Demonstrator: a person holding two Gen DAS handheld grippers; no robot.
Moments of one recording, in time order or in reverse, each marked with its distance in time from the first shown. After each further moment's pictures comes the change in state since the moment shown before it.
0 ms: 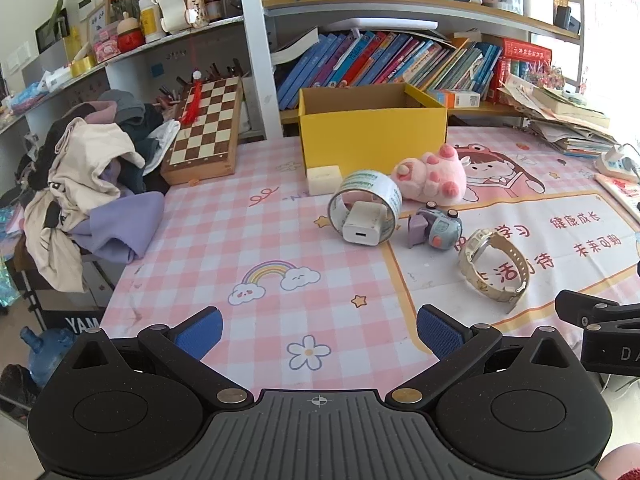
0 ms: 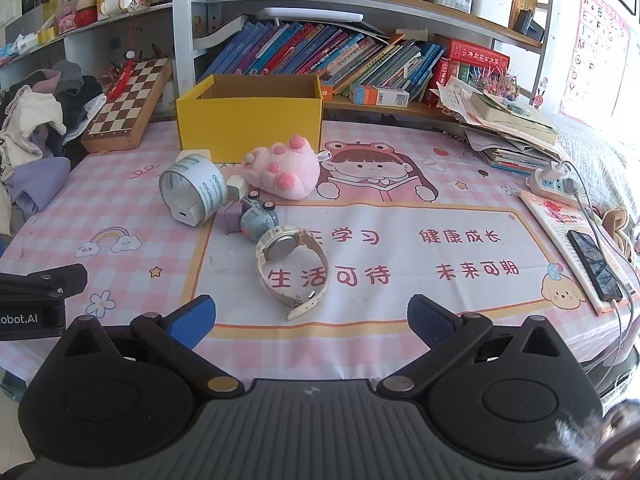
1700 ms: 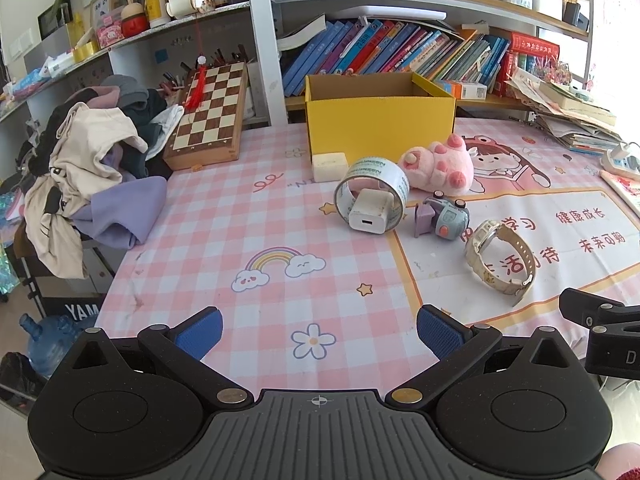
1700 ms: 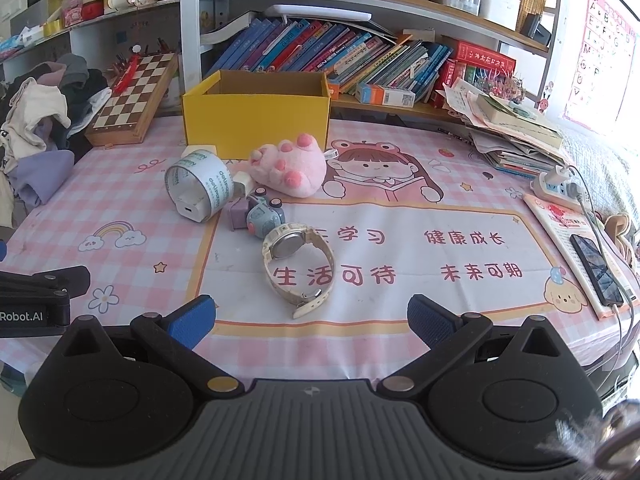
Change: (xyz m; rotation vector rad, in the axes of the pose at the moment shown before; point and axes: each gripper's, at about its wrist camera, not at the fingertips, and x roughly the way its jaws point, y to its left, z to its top) left arm 0.007 0.009 -0.002 -0.003 0.031 -0.014; right arm -0.001 0.006 -0.002 -0.019 -0.001 -0.002
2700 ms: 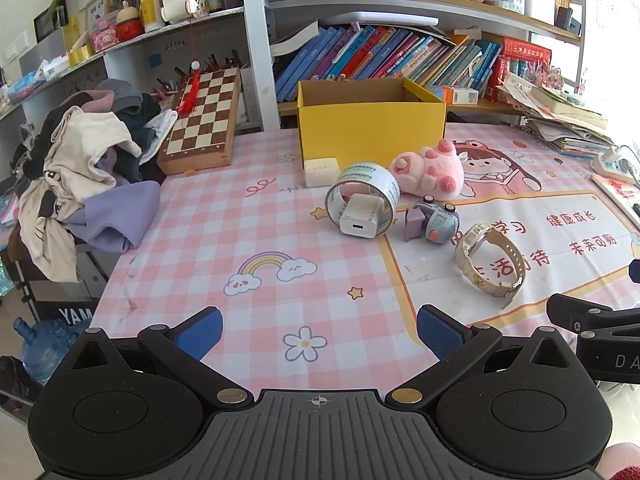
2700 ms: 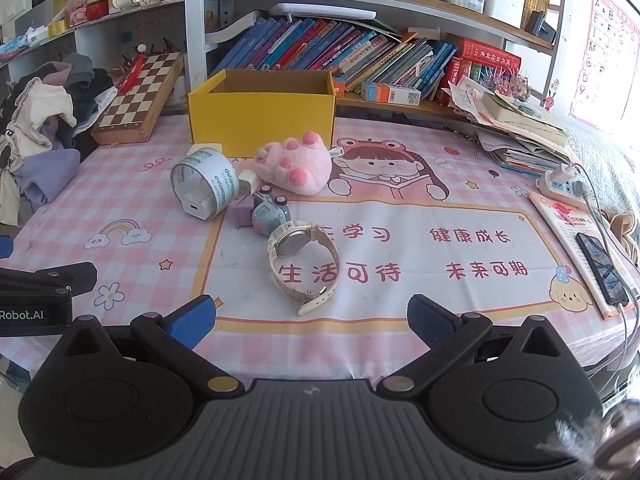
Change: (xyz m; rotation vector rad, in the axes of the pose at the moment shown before) left arm -0.004 -0.001 -0.002 0.000 -0.020 -0.032; right arm 0.001 -0.003 0.001 0.001 0.009 0.020
